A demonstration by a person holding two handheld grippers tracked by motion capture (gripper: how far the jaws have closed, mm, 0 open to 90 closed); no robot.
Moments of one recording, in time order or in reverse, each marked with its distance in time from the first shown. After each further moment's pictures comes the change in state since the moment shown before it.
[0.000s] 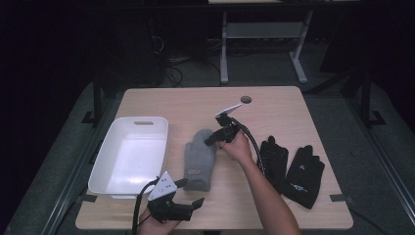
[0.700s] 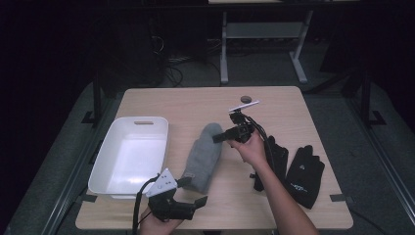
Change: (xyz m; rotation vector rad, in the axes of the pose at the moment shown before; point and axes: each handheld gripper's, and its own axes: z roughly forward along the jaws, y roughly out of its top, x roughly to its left) left arm -0.008 0.022 -0.008 -0.029 -0.061 -0.037; right arm 0.017 -0.029 -0.067 -0.143 0.075 -0.066
